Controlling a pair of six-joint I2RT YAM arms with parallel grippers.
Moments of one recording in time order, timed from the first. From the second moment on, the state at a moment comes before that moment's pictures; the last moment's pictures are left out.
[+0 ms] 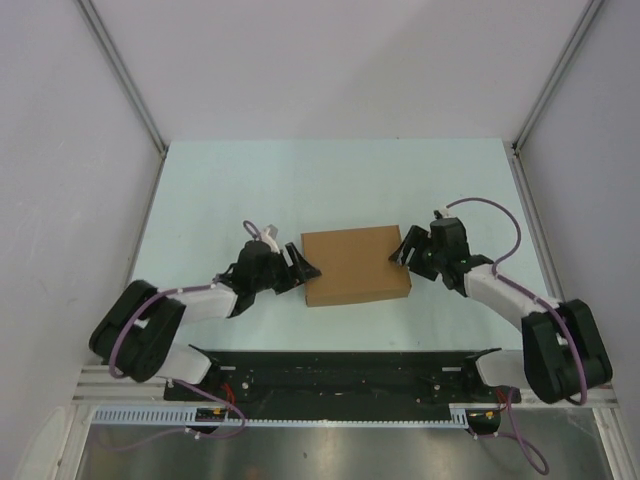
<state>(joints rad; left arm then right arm) -0.51 1.34 0.37 0.38 0.21 -0.89 0.32 1.25 0.61 -0.15 -0.10 0.70</state>
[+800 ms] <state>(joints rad) -0.22 1.50 0.92 0.08 0.24 -0.72 0.23 1.50 0.99 -0.09 -0.08 0.71</state>
